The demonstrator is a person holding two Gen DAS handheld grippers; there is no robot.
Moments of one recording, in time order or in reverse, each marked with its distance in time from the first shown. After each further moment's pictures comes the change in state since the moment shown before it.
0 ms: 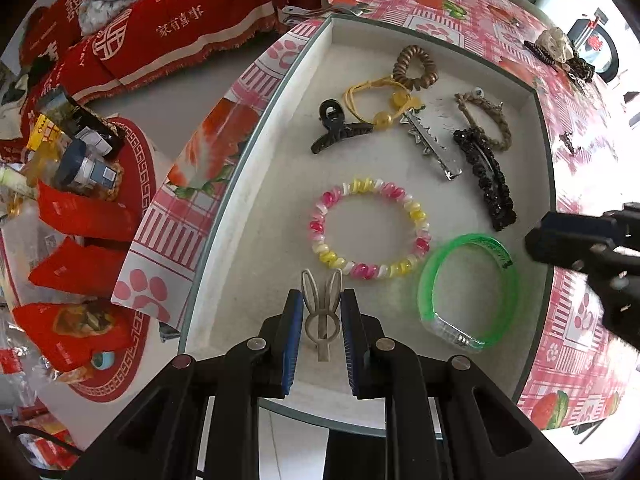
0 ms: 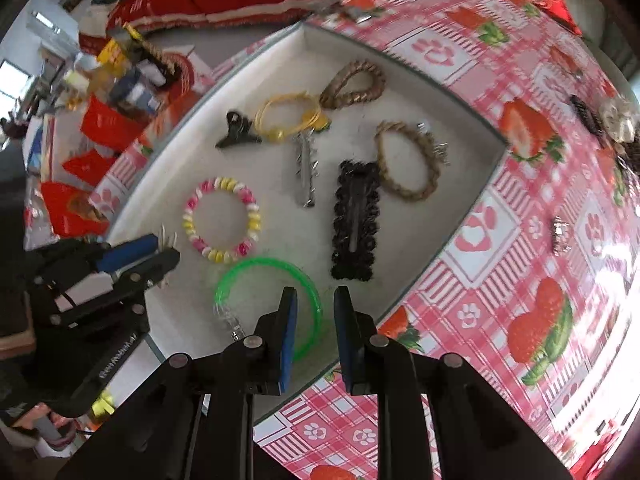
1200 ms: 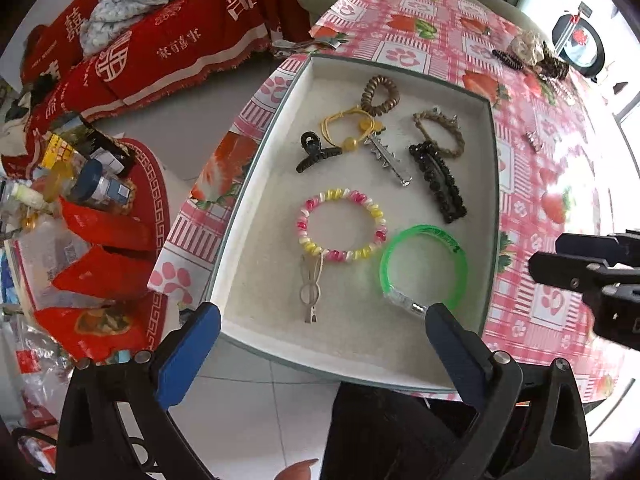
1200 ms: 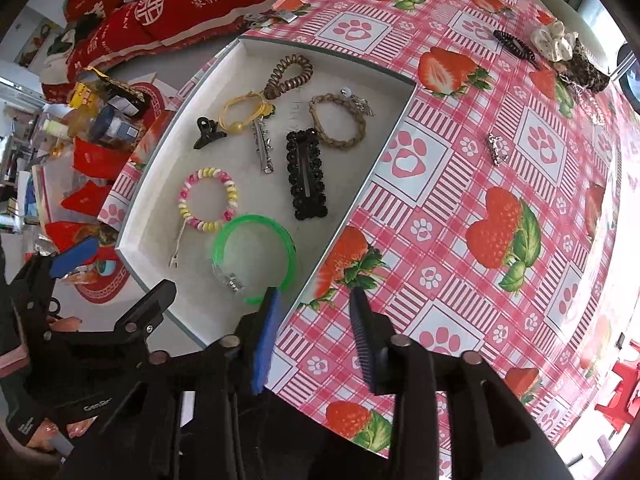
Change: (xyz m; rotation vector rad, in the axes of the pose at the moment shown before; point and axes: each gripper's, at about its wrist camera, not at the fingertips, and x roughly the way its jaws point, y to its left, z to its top) left arm -0.060 -0.014 -0.013 0.029 -0.036 0.007; right arm -0.046 -0.018 -0.038 0.199 0.027 -0.012
